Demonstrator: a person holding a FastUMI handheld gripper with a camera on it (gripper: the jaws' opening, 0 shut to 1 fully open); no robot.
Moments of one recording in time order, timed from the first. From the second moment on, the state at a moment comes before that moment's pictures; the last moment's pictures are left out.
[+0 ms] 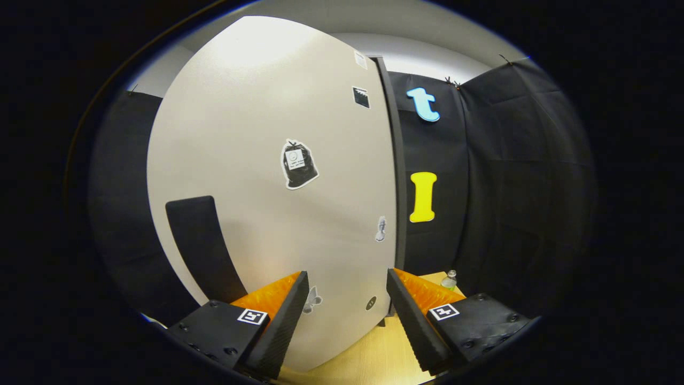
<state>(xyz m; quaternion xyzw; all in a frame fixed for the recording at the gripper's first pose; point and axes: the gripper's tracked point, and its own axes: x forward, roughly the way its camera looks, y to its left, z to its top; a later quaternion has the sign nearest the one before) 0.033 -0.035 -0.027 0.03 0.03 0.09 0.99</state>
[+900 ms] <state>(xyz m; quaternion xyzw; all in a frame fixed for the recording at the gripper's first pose) 0.020 0.036 -0.028 0.01 0.03 0.15 0.99</state>
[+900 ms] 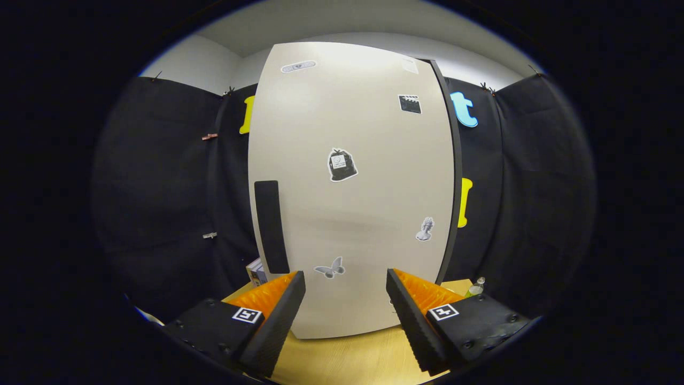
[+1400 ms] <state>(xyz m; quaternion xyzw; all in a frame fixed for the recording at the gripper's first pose) 0.015 0.040 -0.029 0.01 0.02 0.14 0.99</state>
